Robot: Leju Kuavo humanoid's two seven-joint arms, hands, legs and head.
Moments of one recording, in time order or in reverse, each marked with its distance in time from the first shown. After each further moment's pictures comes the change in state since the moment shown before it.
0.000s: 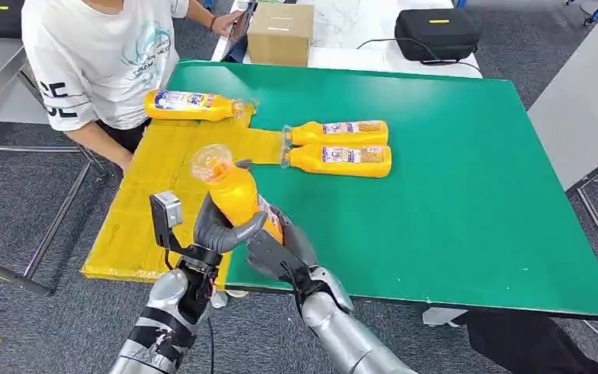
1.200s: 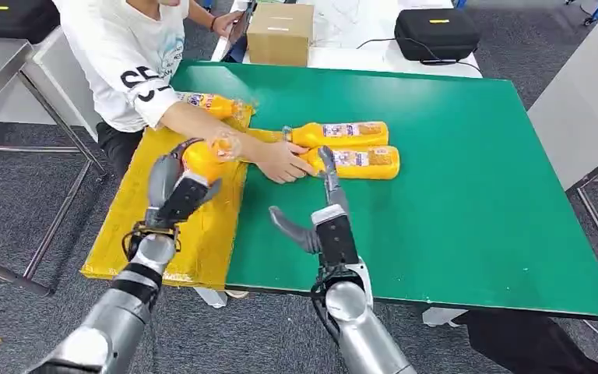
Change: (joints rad) left arm -0.273 0.156 0.072 0.321 -0.791 0.650 -0.090; right arm 0.156 -0.060 -0.066 -0.566 -0.279 -0.118 -0.198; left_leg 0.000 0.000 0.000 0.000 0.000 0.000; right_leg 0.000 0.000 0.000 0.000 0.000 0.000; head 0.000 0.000
